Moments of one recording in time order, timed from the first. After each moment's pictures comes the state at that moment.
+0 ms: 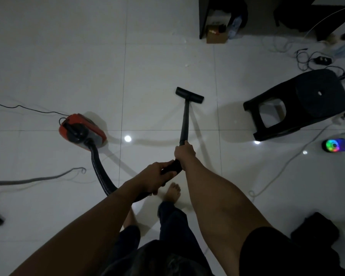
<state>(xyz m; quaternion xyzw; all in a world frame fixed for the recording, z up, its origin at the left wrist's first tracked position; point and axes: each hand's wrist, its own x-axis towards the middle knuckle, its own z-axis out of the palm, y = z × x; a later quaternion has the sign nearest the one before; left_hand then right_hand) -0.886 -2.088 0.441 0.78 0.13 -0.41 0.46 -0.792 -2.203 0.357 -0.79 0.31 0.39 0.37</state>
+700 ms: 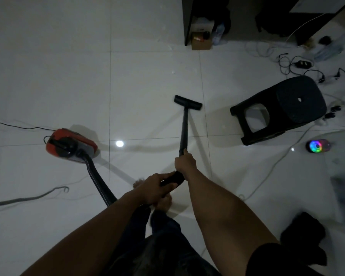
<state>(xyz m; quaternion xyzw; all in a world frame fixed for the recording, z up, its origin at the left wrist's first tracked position) -0.847 -2.124 0.425 0.76 0.07 -0.42 0.50 -0.760 -2.255 0.371 -0.81 0.28 0.40 0.33</state>
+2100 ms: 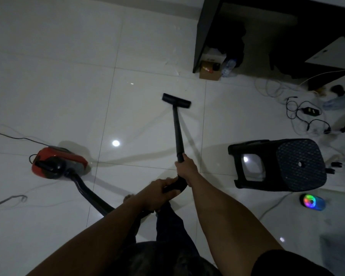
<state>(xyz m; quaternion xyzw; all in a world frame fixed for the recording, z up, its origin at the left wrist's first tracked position) -0.603 -2.142 0.428 0.75 0.10 -0.39 0.53 -0.503 -2.265 0.360 -0.81 0.19 0.44 0.33</state>
